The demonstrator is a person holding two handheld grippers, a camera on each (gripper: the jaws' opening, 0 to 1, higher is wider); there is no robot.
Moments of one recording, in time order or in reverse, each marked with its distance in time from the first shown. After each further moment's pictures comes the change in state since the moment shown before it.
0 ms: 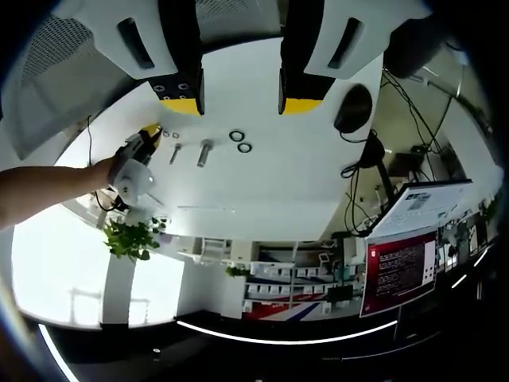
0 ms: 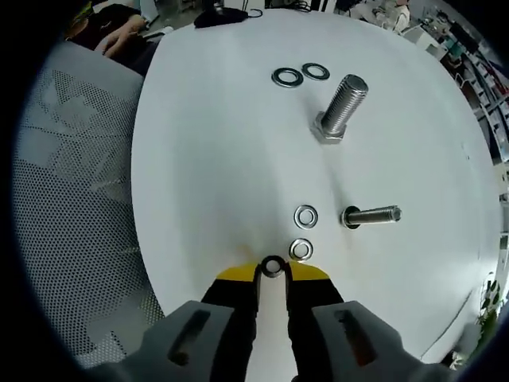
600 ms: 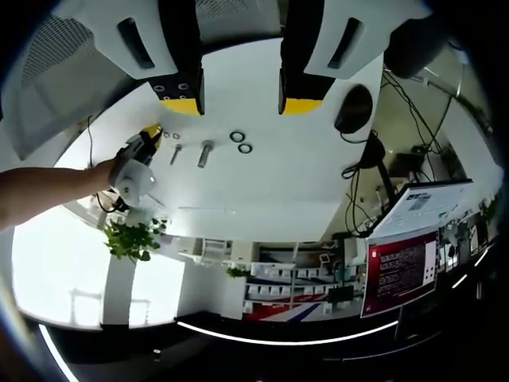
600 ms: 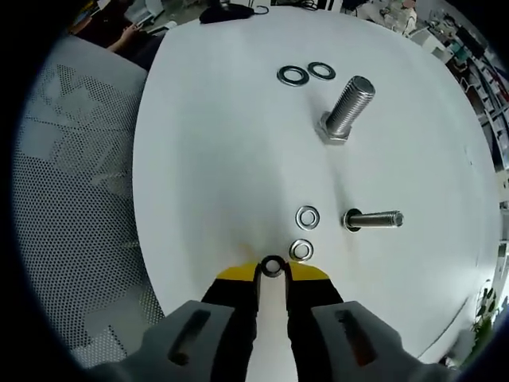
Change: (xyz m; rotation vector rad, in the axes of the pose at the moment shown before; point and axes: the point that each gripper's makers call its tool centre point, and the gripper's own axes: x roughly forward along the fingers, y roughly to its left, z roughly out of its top) left arm 0.000 0.000 -0.001 0.000 0.004 -0.002; right arm 0.006 -0.005 0.001 -0.037 0.018 0.005
